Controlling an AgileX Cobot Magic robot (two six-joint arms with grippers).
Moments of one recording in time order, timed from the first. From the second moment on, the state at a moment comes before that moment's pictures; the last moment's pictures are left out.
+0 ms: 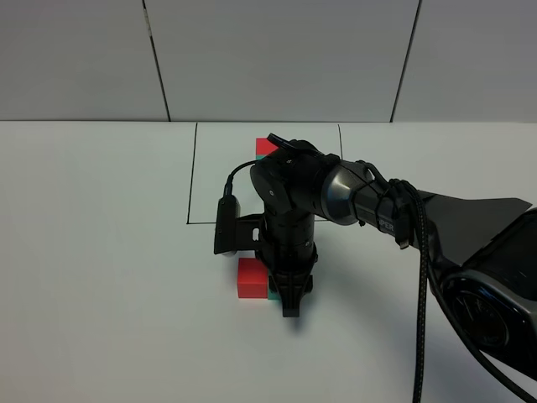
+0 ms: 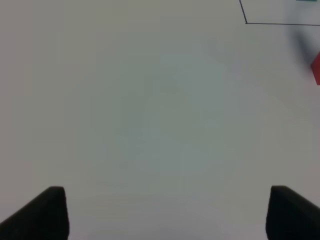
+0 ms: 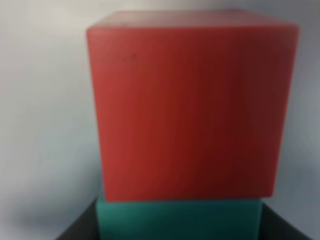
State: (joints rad) left arm -0.03 0.00 -0.46 -0.05 1.06 -0.03; right arm 0.65 2.38 -1.85 -0.06 1.09 -0.84
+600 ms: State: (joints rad) left arm -0.03 0.00 -0.46 -0.05 1.06 -0.03; right arm 0.65 2.38 -1.86 -0.07 1.05 -0.79
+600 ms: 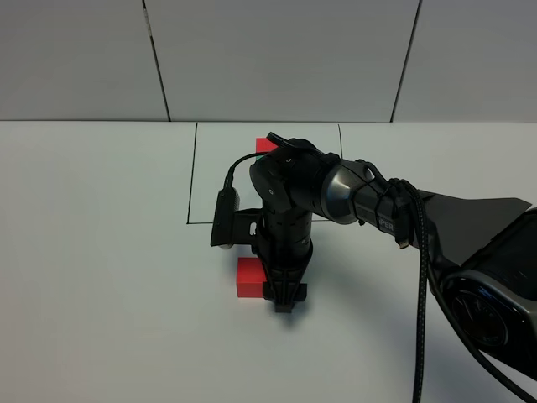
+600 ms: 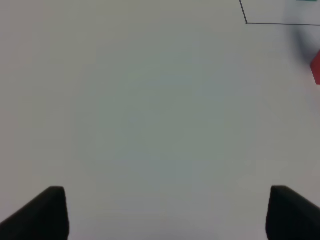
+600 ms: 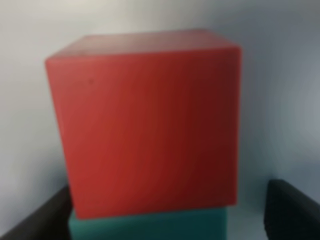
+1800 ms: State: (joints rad) left arm -0.03 0.00 -0.46 -0.05 1.06 -0.03; right arm 0.52 2.07 -1.85 -0.08 1.21 -0.22
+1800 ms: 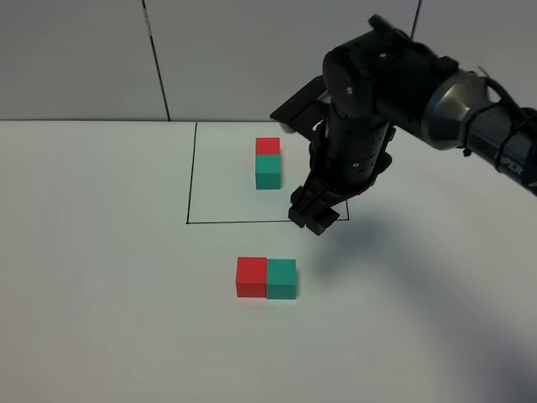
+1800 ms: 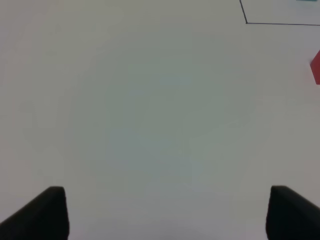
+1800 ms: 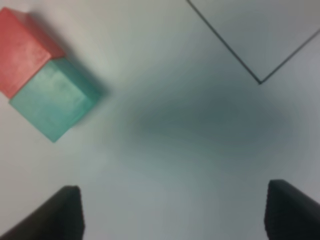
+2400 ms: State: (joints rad) left arm -0.03 0.00 -0.46 -0.05 1.06 -0.03; right arm 0.45 1.97 -1.85 -0.06 1.22 -0.13
